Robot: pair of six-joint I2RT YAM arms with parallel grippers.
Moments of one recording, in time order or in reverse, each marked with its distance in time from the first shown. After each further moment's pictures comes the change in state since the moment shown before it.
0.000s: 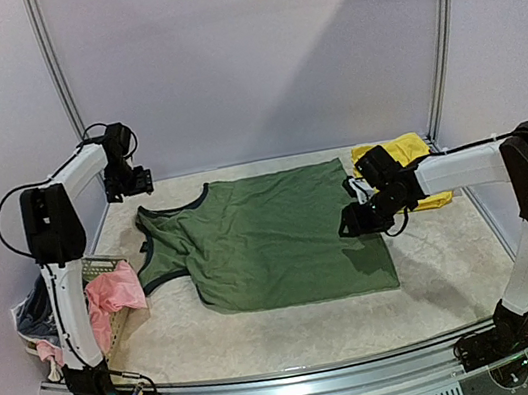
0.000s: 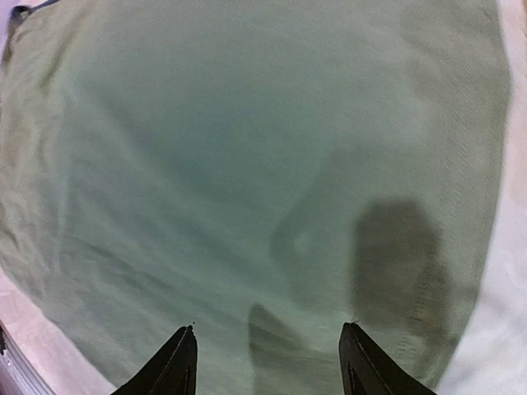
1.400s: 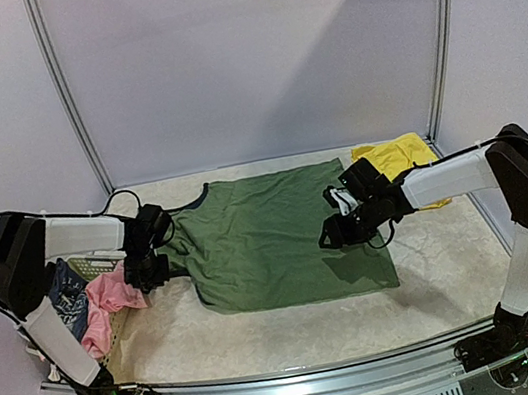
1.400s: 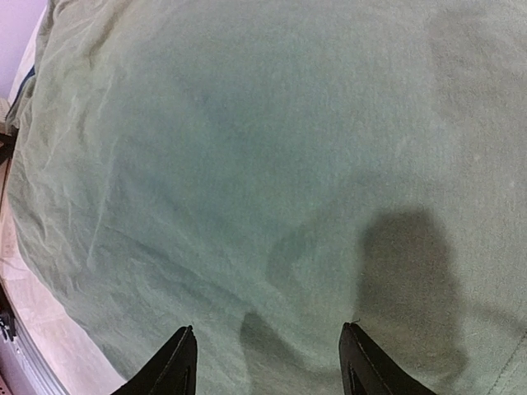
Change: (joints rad) left arm -0.302 -0.554 -1.162 0.294 -0.185 -0.246; right arm 0.099 0.054 -0.007 0.137 -0.045 0.043
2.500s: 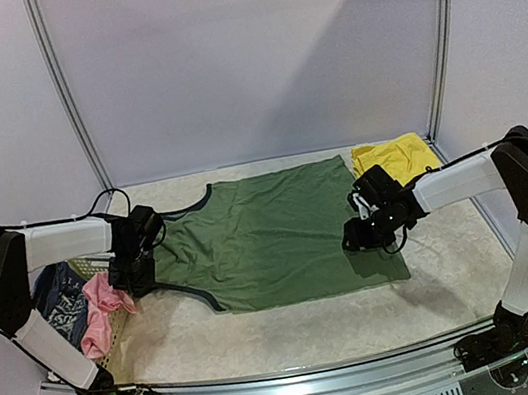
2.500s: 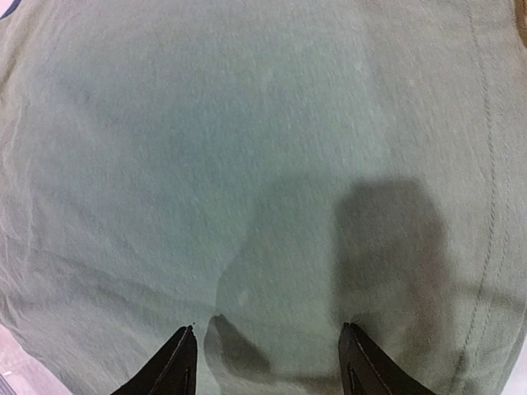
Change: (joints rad) left arm 0.001 -0.122 -0.028 -0.155 -0.116 0.011; right arm -0.055 -0.039 -0.106 -0.014 0.168 0.066
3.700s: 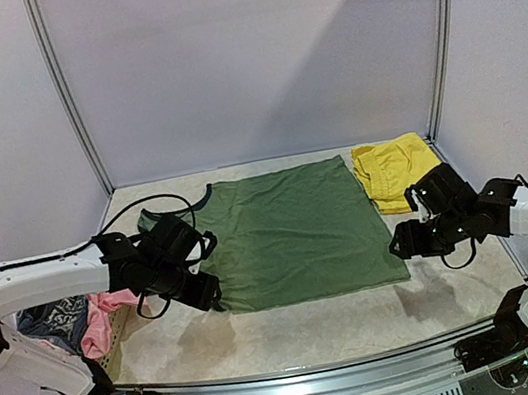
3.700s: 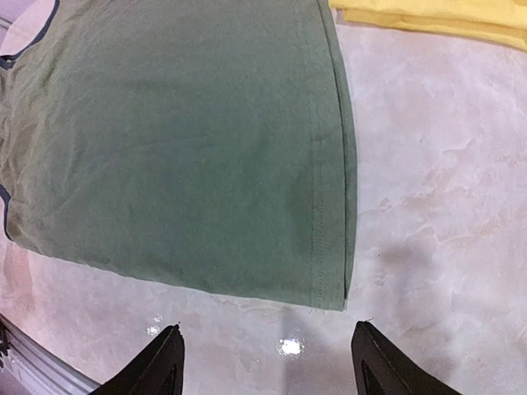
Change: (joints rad) left arm -0.479 -0.254 -0.072 0.190 0.377 0.132; right arm 0.066 -0.712 -0.262 -0.390 0.140 0.151
